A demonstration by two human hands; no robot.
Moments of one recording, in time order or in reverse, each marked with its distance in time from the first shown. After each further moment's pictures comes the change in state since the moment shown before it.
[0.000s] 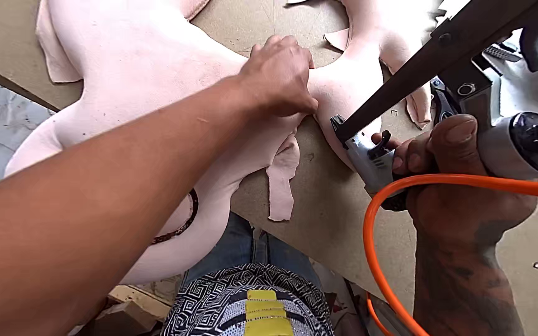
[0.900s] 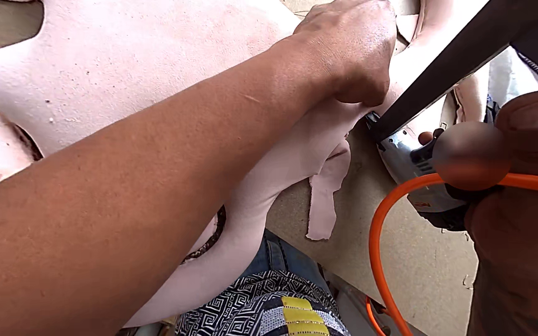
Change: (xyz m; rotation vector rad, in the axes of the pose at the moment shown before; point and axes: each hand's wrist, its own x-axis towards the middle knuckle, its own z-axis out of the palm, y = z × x) left_hand -0.002 -0.024 -0.006 -0.148 0.016 0.107; right_hand 0.003 0.007 0.032 -0.491 -0.072 0.035
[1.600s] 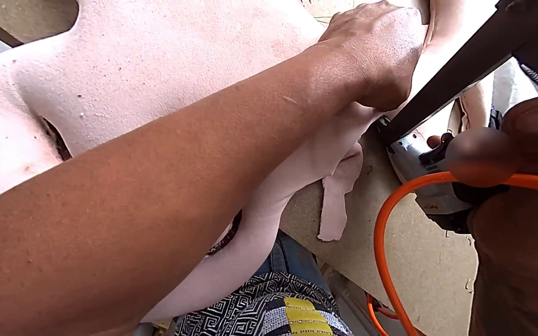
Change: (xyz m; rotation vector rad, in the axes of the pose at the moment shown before) left_hand -0.004 0.003 -0.002 -0.027 0.030 0.030; right_hand 0.006 -0.001 0.014 -0.008 0.044 -0.059
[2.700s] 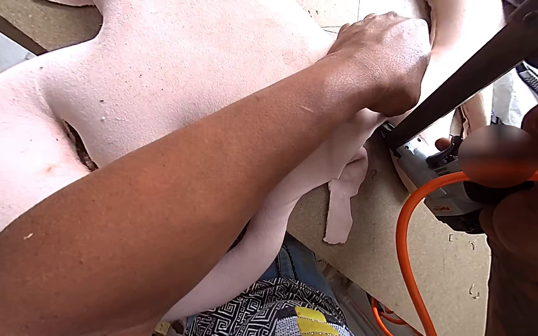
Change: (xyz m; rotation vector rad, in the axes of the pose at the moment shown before) left_hand 0.001 0.000 0.000 -0.021 0.018 -0.003; right_hand 0.016 0.001 -0.001 0.052 -0.058 -0.034
